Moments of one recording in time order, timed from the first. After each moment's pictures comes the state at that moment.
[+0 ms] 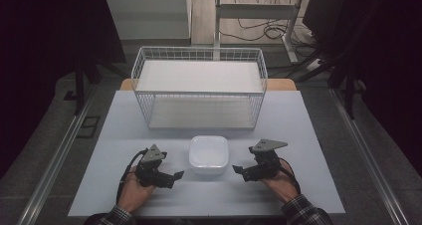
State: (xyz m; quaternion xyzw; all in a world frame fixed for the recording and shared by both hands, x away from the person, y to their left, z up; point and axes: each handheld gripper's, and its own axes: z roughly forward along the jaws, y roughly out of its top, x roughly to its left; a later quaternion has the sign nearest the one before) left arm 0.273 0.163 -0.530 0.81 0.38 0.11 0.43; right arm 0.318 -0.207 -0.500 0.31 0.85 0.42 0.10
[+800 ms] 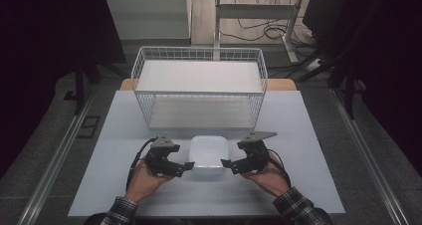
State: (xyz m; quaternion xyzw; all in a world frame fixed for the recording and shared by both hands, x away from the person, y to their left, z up) left arm 0.300 0.135 -0.499 0.82 0.36 0.07 0.45; right arm 0.327 -0.171 -0.476 0.32 0.84 0.43 0.07
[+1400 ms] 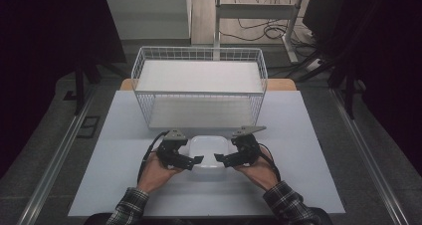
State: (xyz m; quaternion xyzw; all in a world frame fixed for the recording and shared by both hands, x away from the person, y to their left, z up) left arm 0.324 0.116 -0.506 0.82 0.36 0.06 0.45; right arm 0.345 -0.150 -0.484 0.33 0.85 0.41 0.06
